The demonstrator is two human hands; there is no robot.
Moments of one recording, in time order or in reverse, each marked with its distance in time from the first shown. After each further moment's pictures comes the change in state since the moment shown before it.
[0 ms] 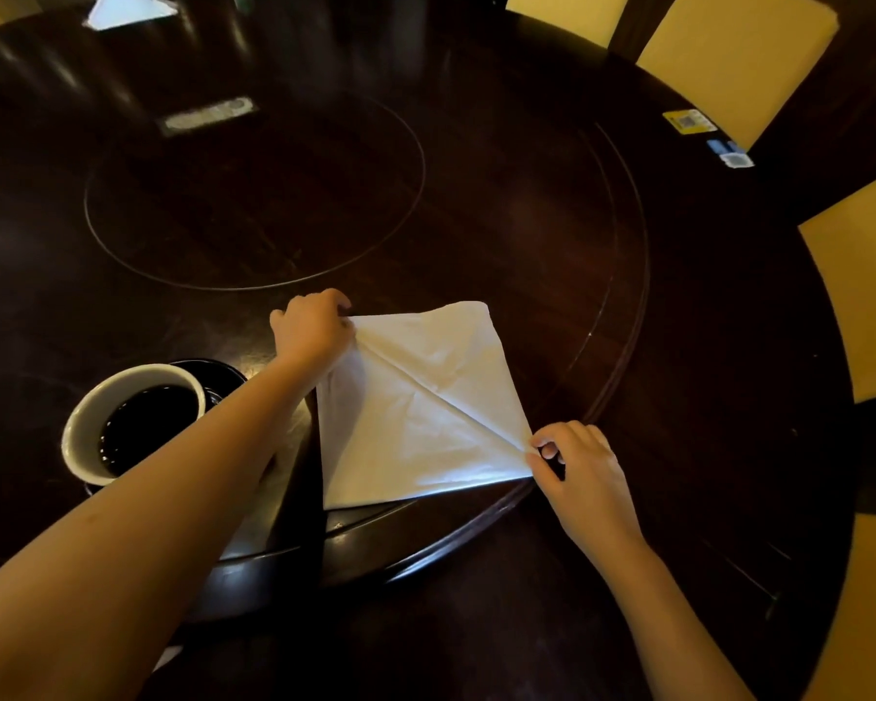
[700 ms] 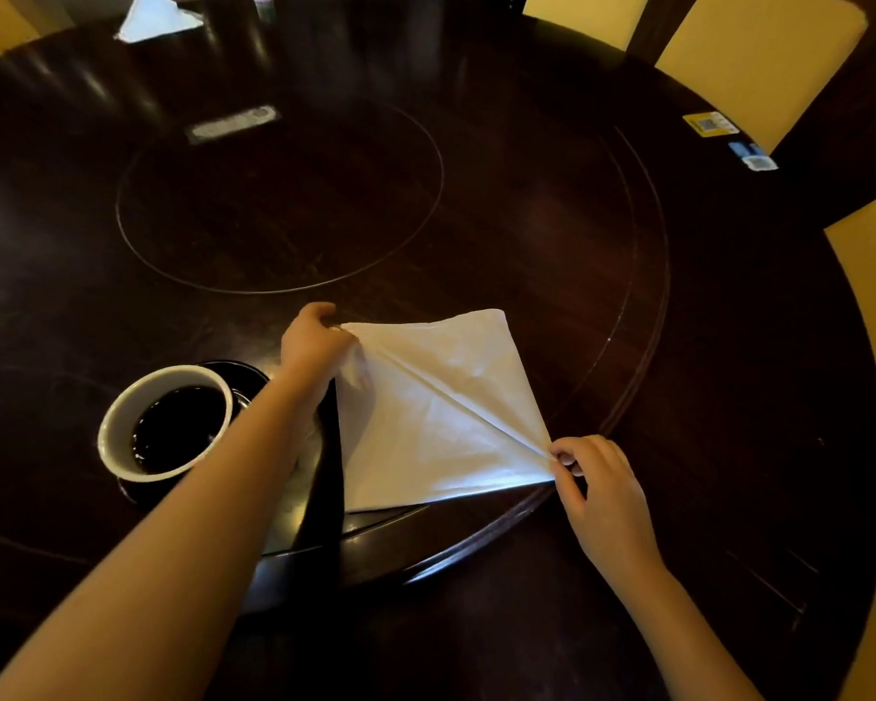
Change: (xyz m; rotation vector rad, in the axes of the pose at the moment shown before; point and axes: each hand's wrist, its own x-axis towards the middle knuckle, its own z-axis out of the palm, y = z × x) left_hand -0.019 -0.011 -0.012 -0.675 -0.022 -0.377; right_hand -0.012 0.001 0.008 0.075 0.124 -0.040
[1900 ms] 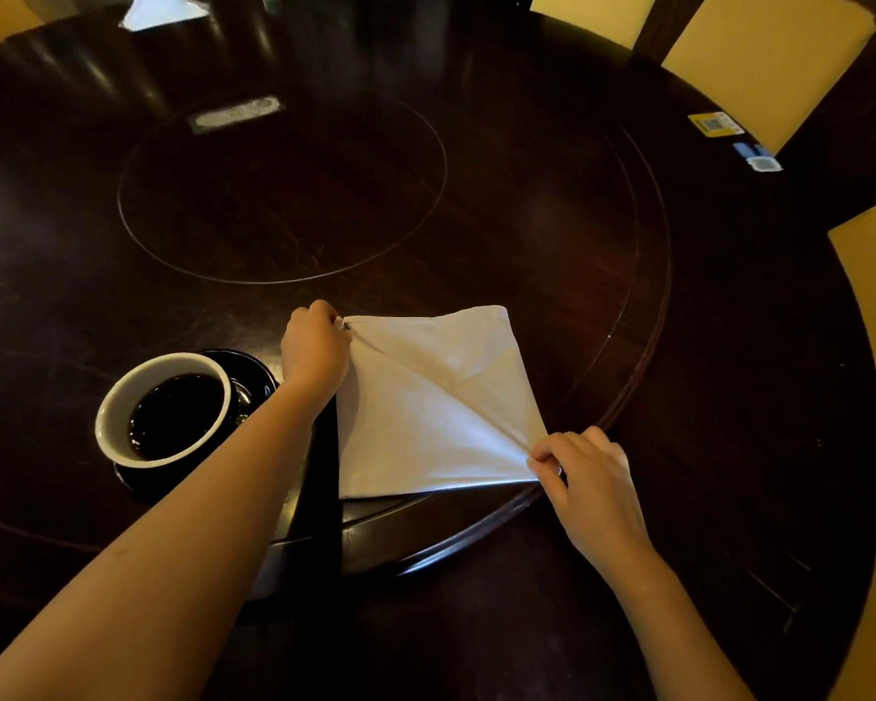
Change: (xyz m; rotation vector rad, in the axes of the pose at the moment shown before) left_hand 0.003 -0.016 0.007 0.408 0.104 0.235; right_hand 0.009 -0.012 -0.006 -0.166 -0.159 -0.086
